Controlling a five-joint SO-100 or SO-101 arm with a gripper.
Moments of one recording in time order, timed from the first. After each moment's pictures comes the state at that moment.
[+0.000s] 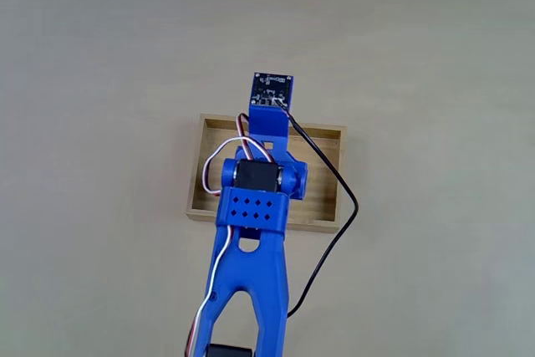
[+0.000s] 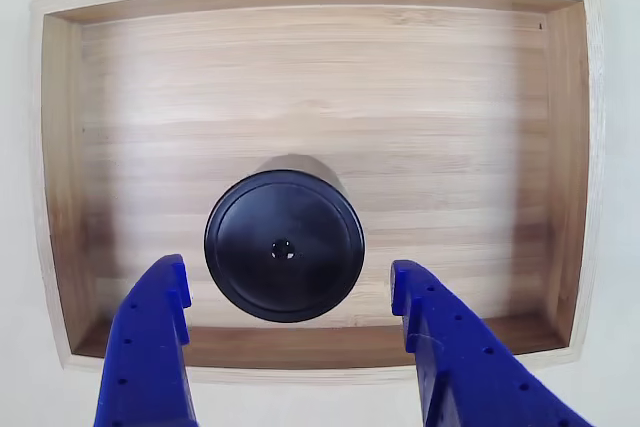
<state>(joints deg) 2.8 10.4 -3.3 72.6 4.8</state>
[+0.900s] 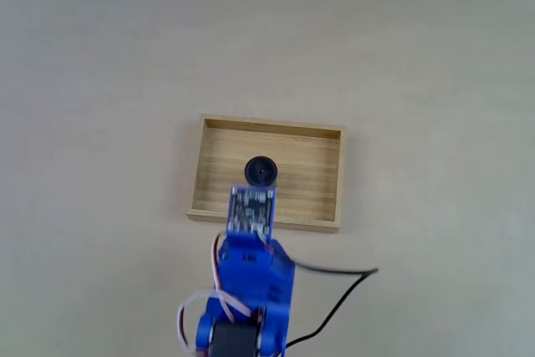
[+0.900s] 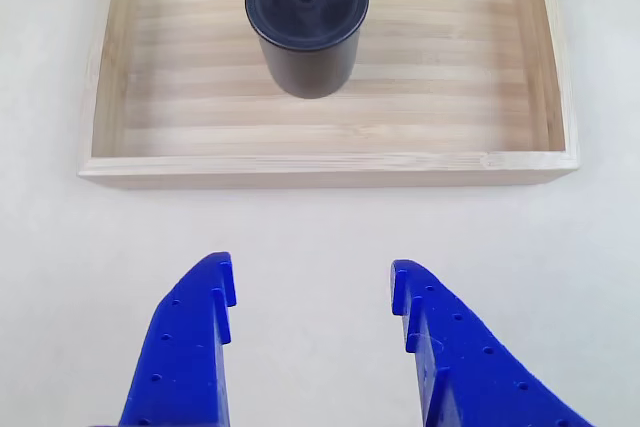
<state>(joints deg) 2.8 -48.0 49.0 62.9 5.4</state>
